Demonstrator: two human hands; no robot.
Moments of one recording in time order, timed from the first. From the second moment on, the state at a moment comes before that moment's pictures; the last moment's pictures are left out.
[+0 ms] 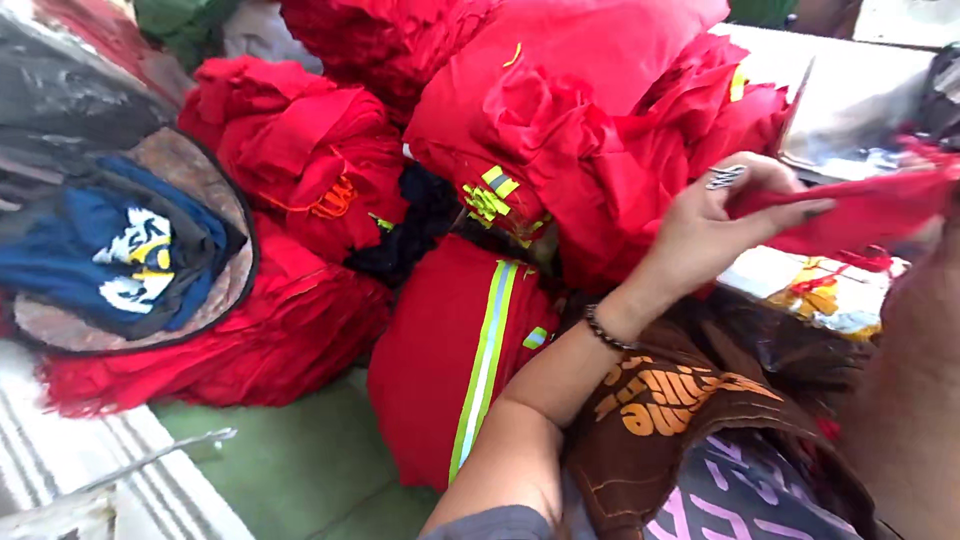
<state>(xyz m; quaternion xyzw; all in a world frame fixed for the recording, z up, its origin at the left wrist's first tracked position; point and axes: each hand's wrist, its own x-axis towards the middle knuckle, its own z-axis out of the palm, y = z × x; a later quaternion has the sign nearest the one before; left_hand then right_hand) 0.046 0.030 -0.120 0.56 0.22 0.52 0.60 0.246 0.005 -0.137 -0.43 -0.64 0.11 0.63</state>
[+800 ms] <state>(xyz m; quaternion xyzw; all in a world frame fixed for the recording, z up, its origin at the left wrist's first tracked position) -0.014 0.063 -0.179 0.72 0.25 0.54 0.36 0.232 -0.018 -0.174 -0.46 -0.70 0.30 0.46</state>
